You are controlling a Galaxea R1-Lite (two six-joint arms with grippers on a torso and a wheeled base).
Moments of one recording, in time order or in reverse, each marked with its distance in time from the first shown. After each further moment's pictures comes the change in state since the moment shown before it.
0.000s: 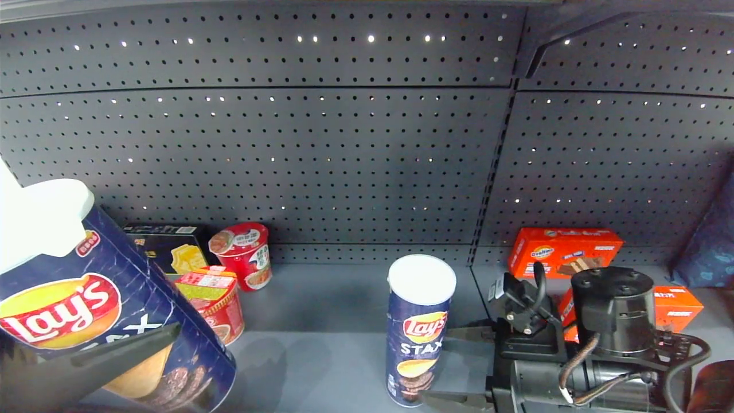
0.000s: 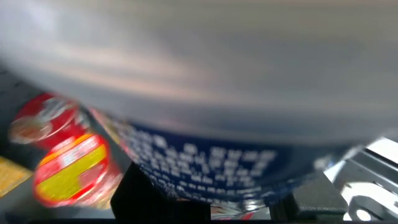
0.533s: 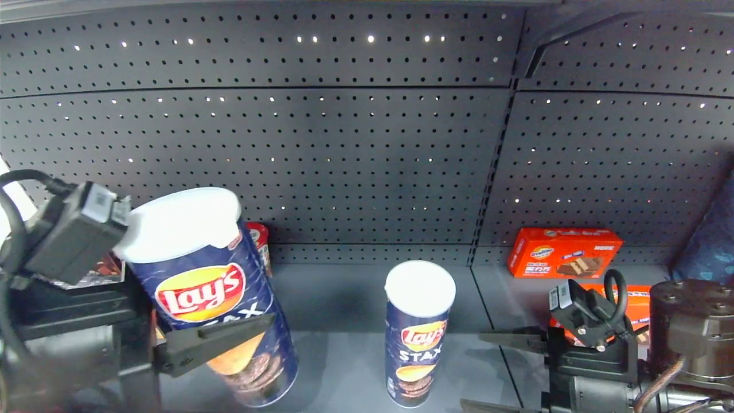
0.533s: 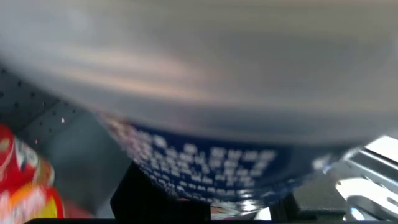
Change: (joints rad) left arm -0.141 0.273 -0.025 -0.164 0.003 0.003; right arm -0.057 -0.177 0.133 0.011 -0.026 0.005
